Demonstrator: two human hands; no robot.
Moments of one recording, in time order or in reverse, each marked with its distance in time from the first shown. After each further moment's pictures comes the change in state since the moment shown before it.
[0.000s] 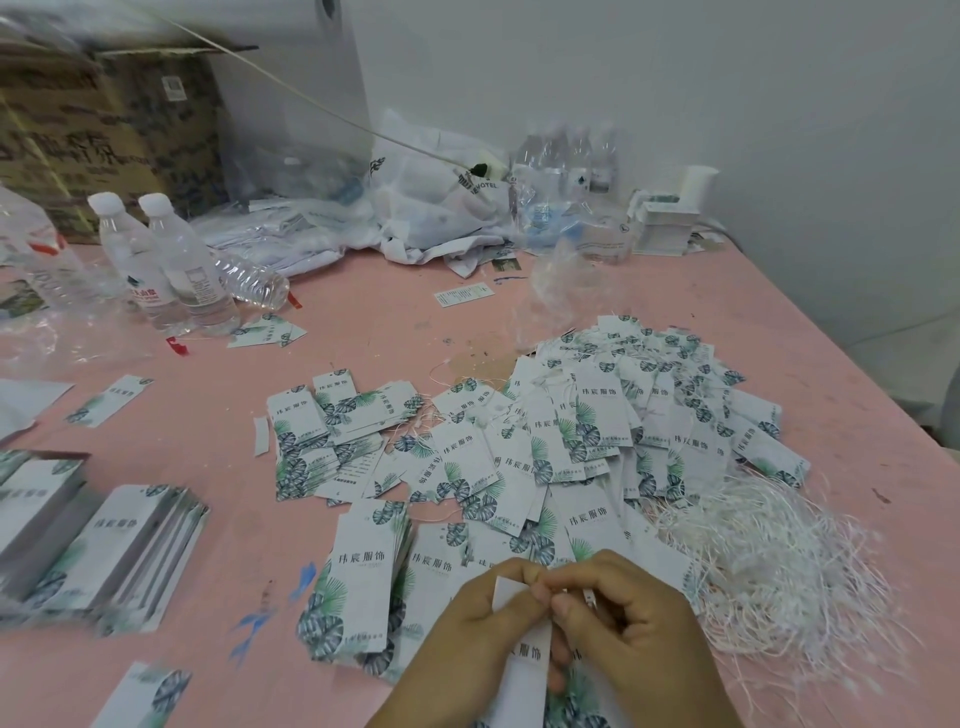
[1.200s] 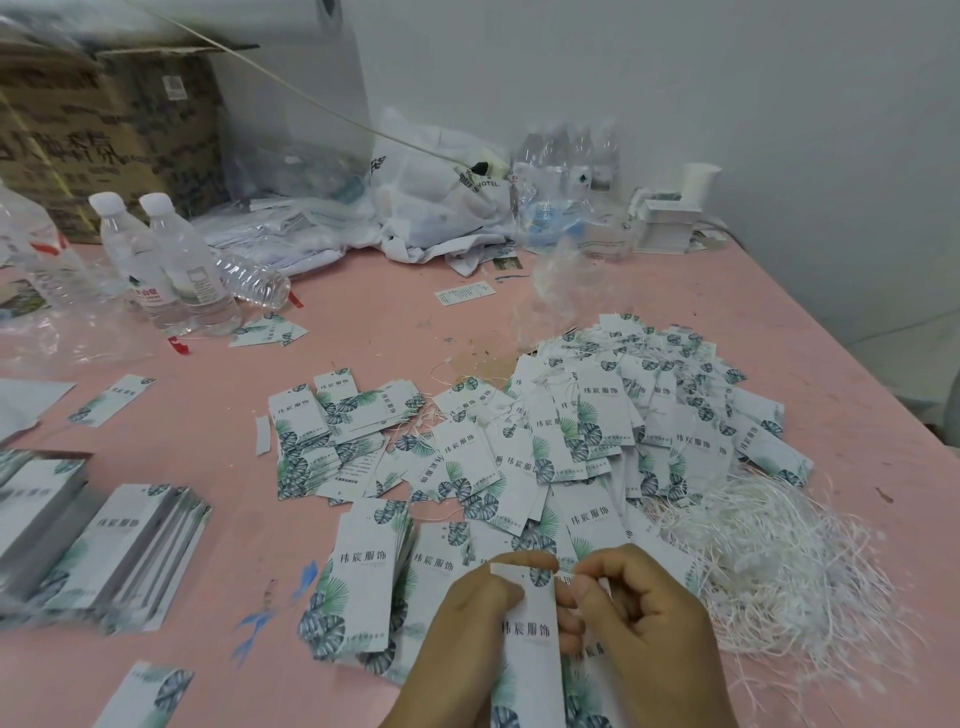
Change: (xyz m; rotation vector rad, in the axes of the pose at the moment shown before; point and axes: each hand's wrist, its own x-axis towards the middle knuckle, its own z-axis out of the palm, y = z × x) left_hand -0.004 0.008 0.014 -0.118 0.236 -0.074; right_hand -0.003 0.010 0.007 -0.028 0.224 0.087
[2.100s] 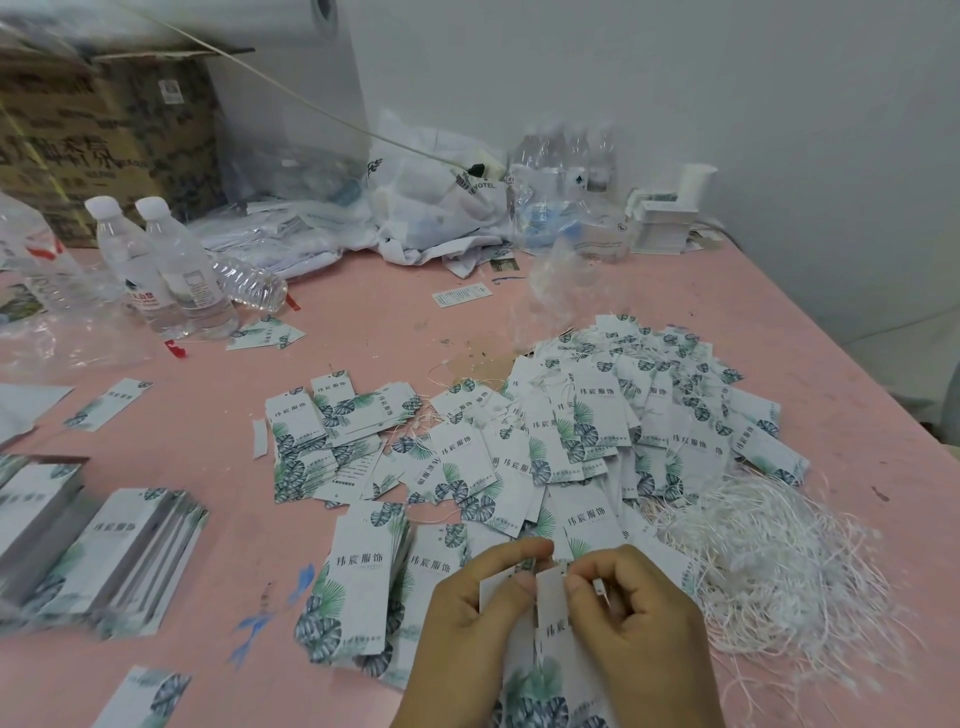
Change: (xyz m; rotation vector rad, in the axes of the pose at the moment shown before) left_hand -0.005 -0.003 0.004 0.101 0.112 0.227; right_hand 0.002 -0.019 0.006 -0.194 0.109 -0.110
